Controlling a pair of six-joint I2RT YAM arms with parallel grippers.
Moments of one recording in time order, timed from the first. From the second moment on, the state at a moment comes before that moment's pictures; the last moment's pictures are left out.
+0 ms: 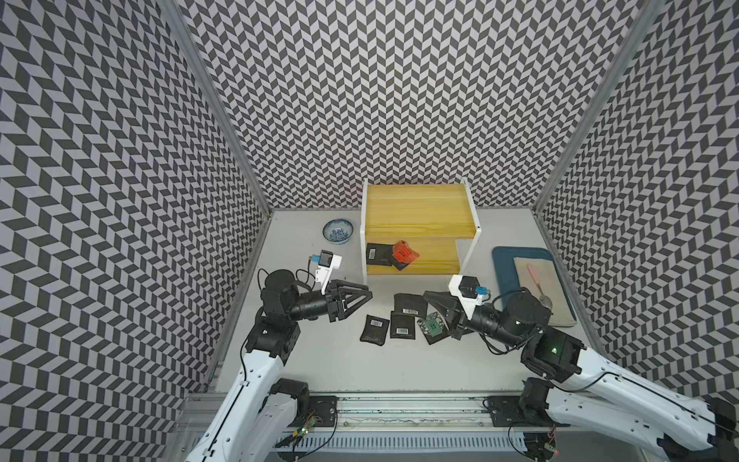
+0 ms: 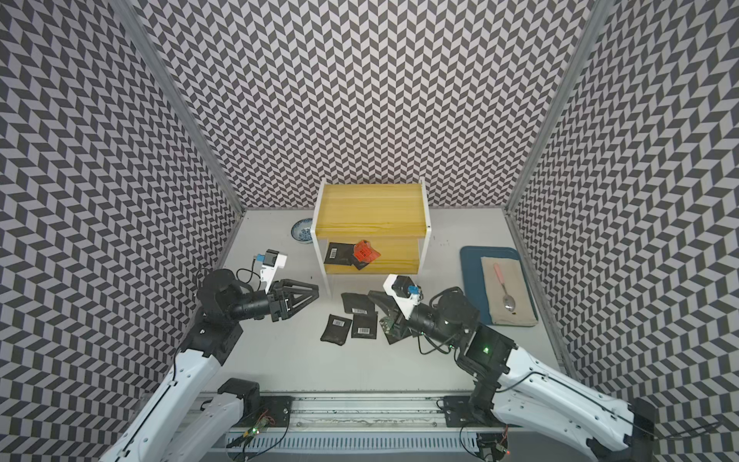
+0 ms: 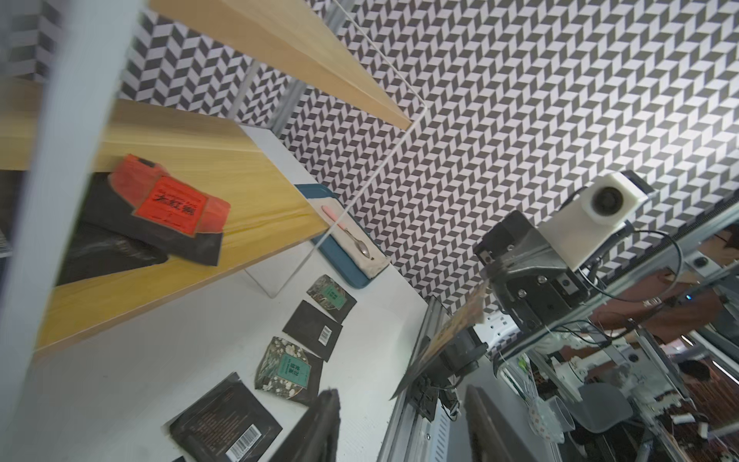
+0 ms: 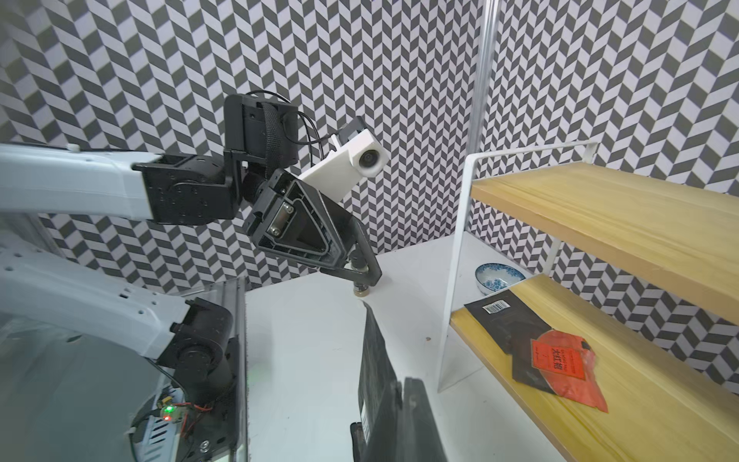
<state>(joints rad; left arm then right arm) -0.22 0.74 0.61 0.01 1.11 -0.57 0.97 0.78 0.71 0.03 -0.14 0.01</state>
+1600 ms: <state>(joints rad) -0.56 0.80 0.70 -0.03 0.73 -0.53 0.96 0.77 0.72 0.12 -0.08 0.16</state>
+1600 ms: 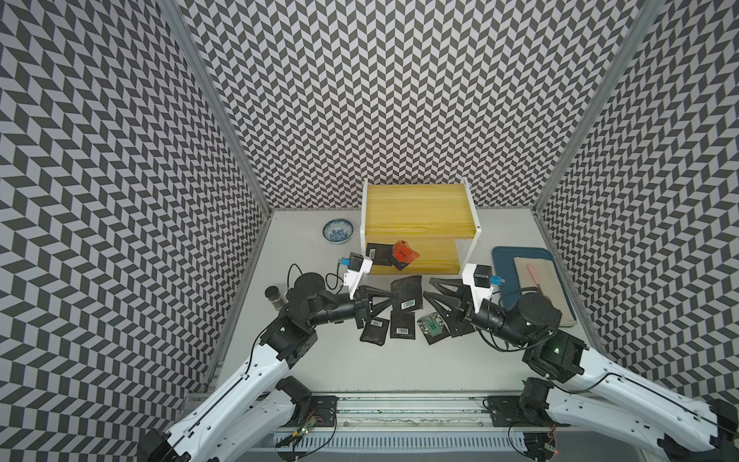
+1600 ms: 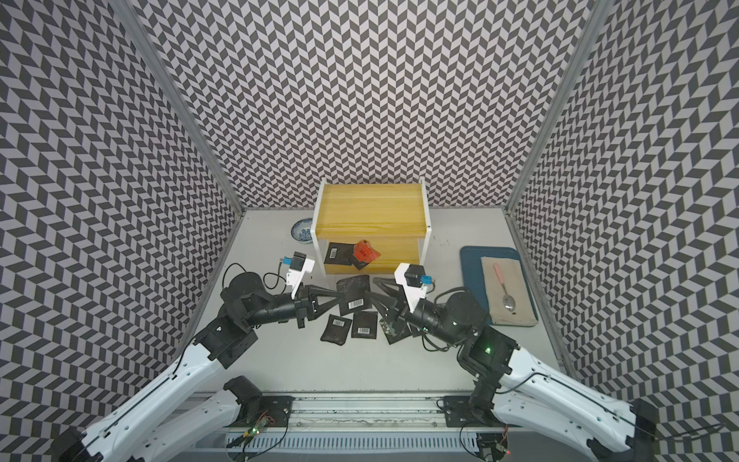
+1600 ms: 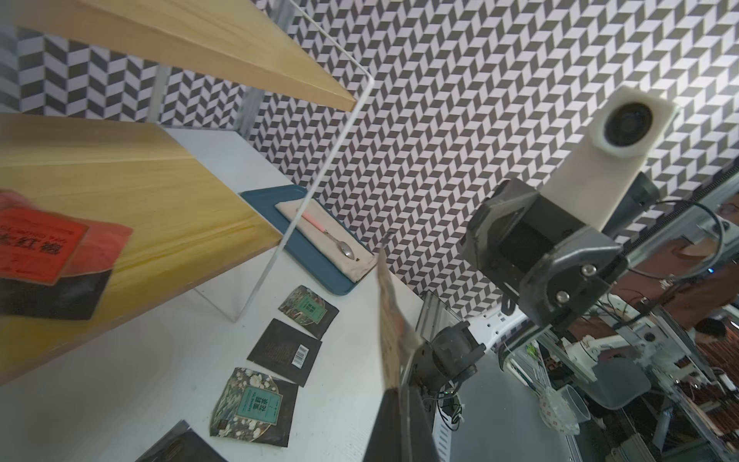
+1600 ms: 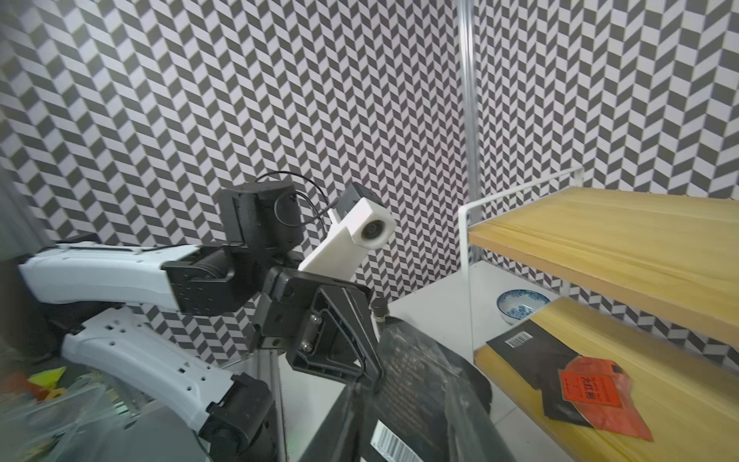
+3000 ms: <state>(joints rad) -0.10 1.08 0.63 -0.69 0.46 -0.53 0.80 0.73 0.70 0.04 -0.07 0.25</state>
